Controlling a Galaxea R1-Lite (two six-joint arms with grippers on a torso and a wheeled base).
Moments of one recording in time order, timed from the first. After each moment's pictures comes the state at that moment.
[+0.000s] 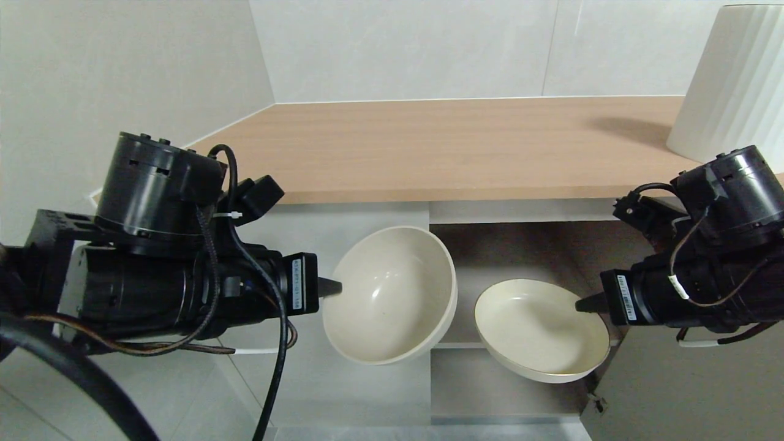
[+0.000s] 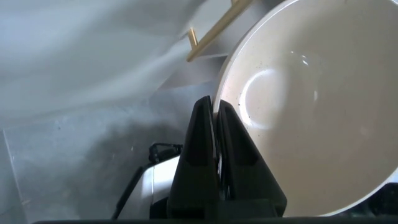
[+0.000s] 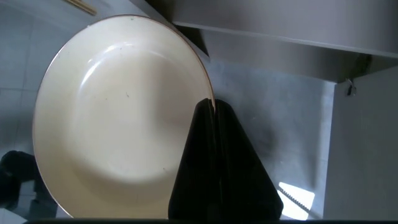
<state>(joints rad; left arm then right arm) -0.56 1.51 -1.02 0.12 -0.08 -0.50 0.48 1.51 -1.05 0.31 0.05 0.35</state>
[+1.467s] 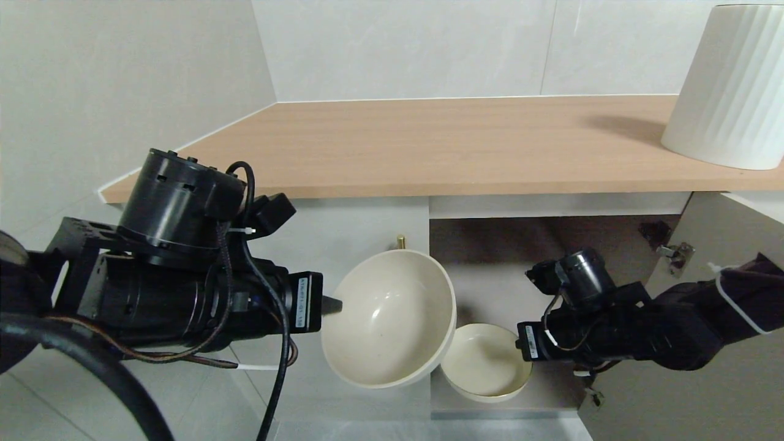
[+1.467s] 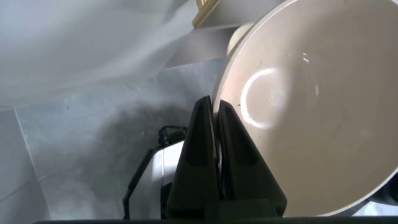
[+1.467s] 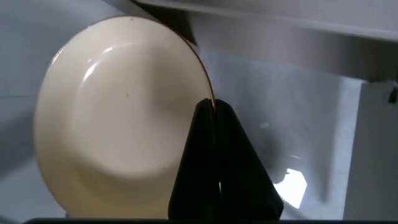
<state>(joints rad) -0.57 1.53 -1.02 0.18 -0.08 -0.46 0.50 1.97 -0.89 -0.22 0.01 0.36</state>
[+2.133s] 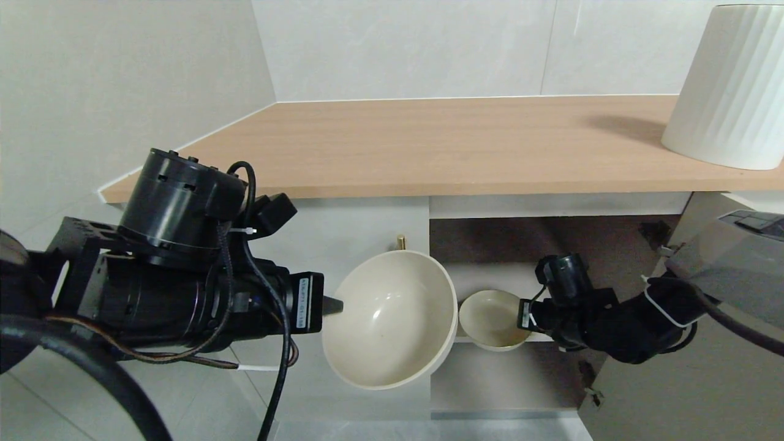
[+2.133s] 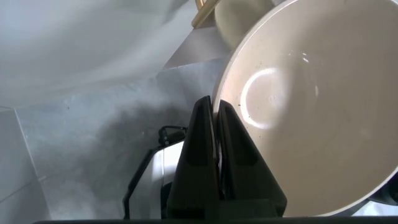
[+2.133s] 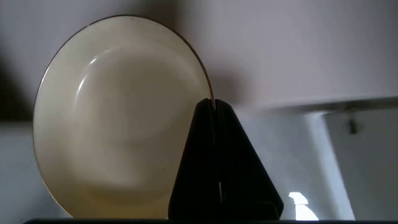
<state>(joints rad) -0.57 1.53 -1.02 0.18 -0.08 -0.46 0.41 2.20 -0.96 -0.52 -0.25 0.48</state>
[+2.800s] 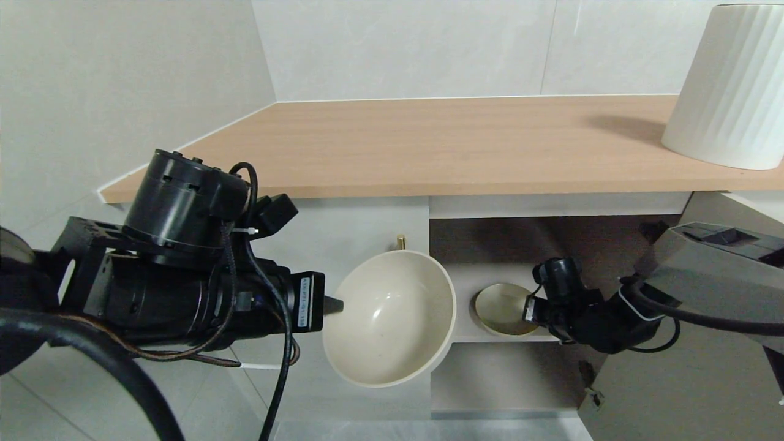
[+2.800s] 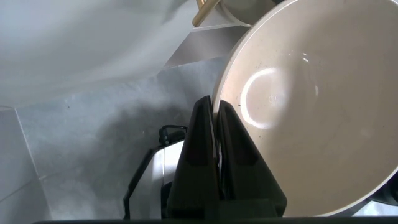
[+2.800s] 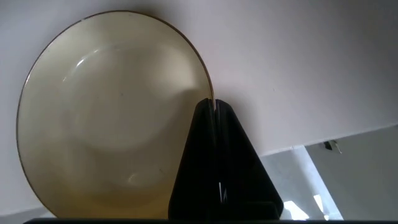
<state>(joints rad) -0.57 1.53 -1.02 0.18 -0.08 -0.46 0.34 2.35 -1.09 -0.54 -0.35 0.50</state>
